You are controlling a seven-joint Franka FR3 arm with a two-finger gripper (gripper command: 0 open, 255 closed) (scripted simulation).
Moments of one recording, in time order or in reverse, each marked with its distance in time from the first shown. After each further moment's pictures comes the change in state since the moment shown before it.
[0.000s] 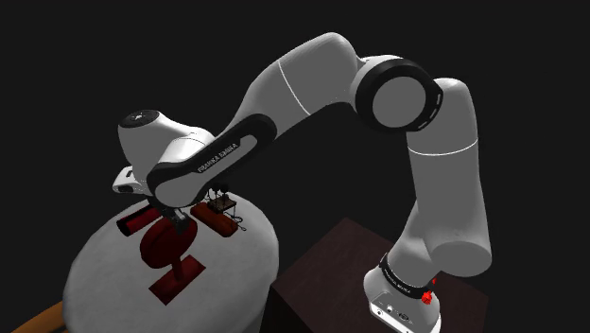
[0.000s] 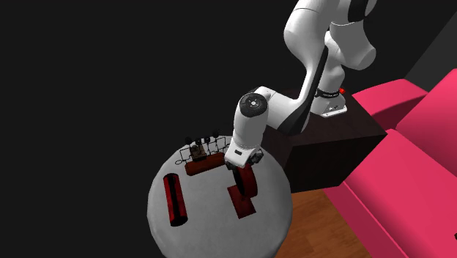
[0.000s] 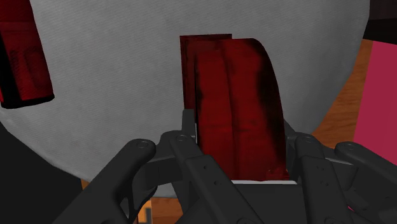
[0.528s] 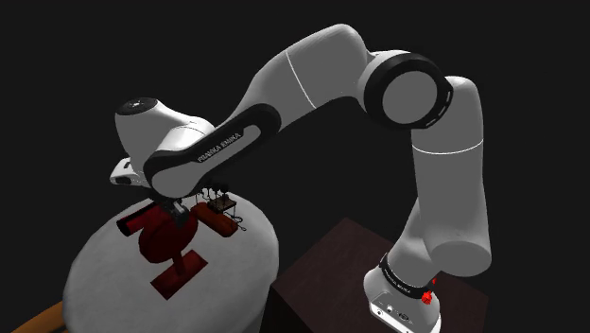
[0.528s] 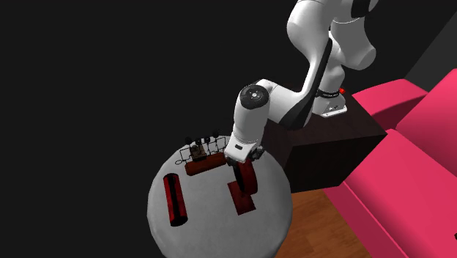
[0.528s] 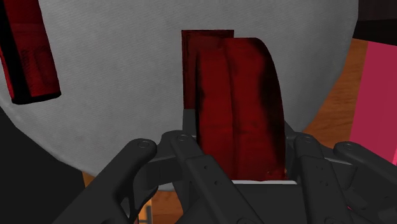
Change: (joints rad) arm -0.007 -0.041 0.010 0.004 0.016 -0.046 -0.013
